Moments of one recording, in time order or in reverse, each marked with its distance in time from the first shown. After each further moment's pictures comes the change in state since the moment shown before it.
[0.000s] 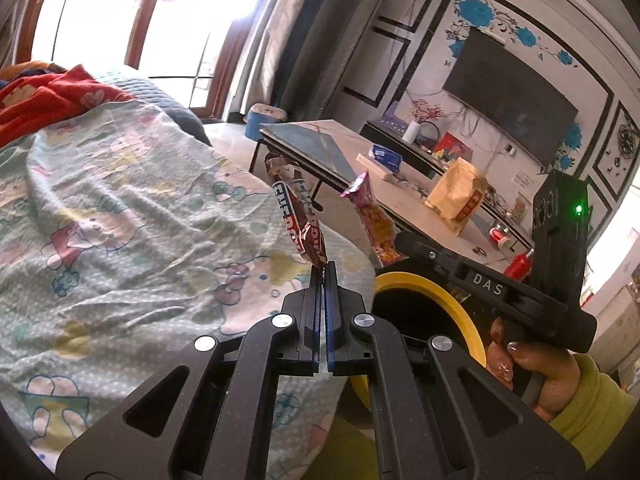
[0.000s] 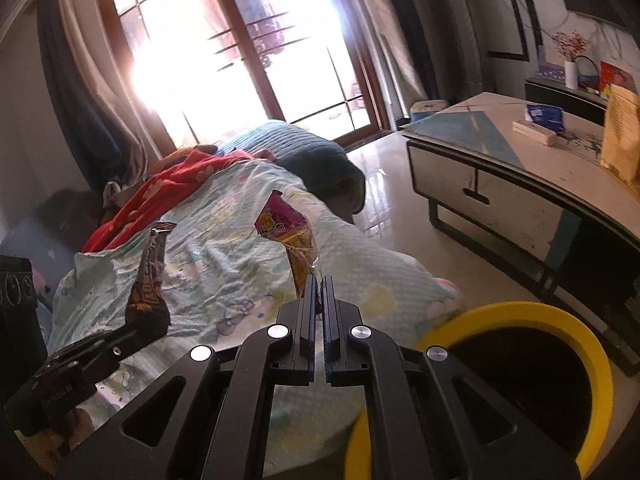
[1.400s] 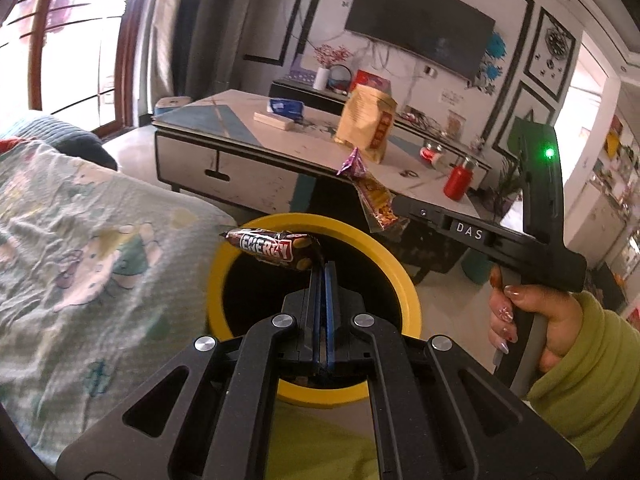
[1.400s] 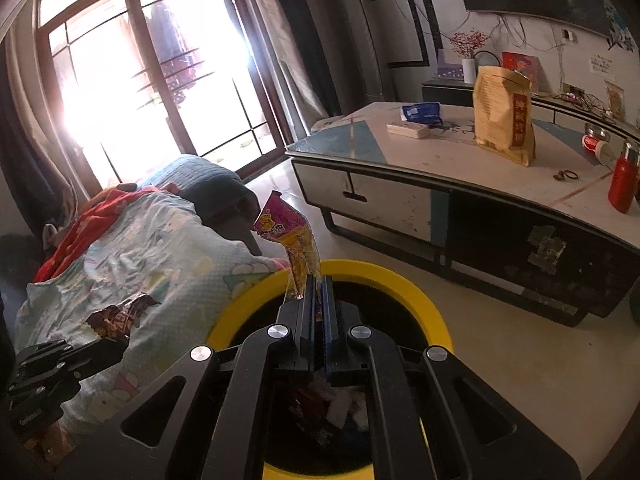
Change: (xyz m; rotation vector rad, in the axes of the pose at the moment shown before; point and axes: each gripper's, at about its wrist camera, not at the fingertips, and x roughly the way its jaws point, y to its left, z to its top) left arm 0.044 -0.124 -0.054 0.301 0.149 -0.190; right arm -0.124 -0.112 -0.061 0.138 -0.093 -0.276
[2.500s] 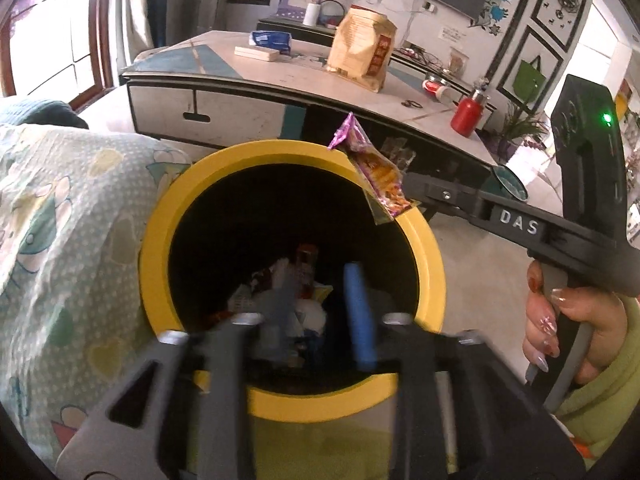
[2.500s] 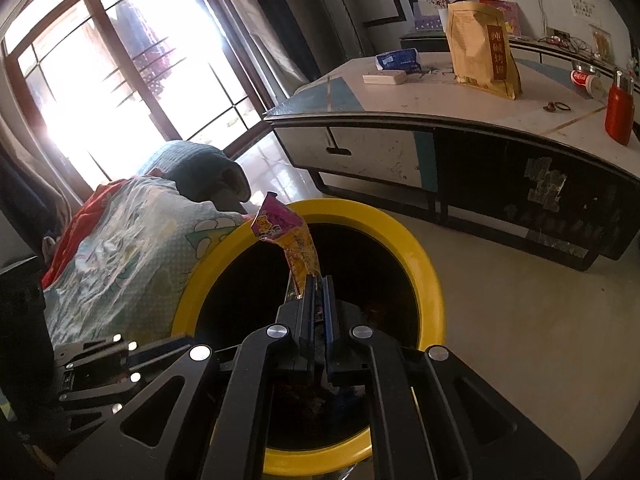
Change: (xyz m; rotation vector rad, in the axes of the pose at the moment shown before) left arm 0.089 -0.012 -0.011 0.027 0.224 0.002; right arm 0.024 -0.039 -0.035 0.123 0.118 0.011
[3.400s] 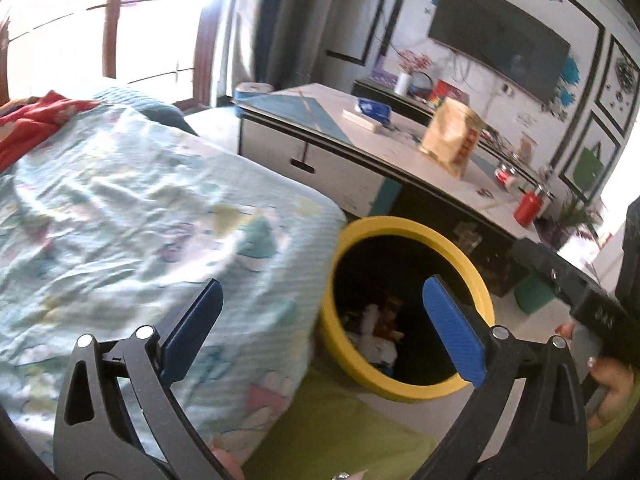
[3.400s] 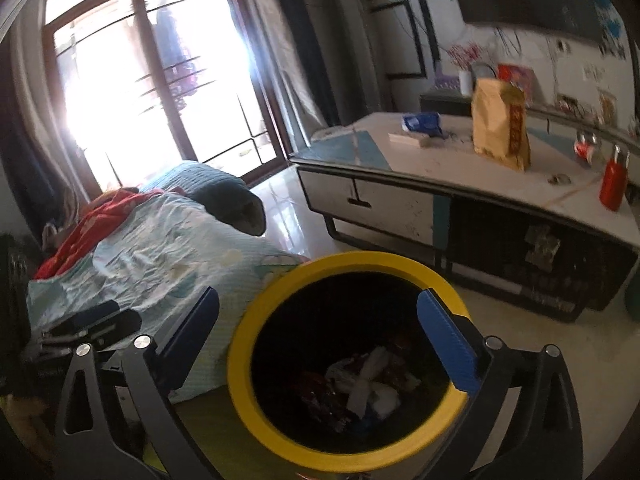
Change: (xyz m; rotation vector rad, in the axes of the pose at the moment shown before) left arm -0.129 0.085 -0.020 -0.229 -0.231 0.235; right arm -0.050 0.094 -0.002 -0.151 -0.176 -0.031
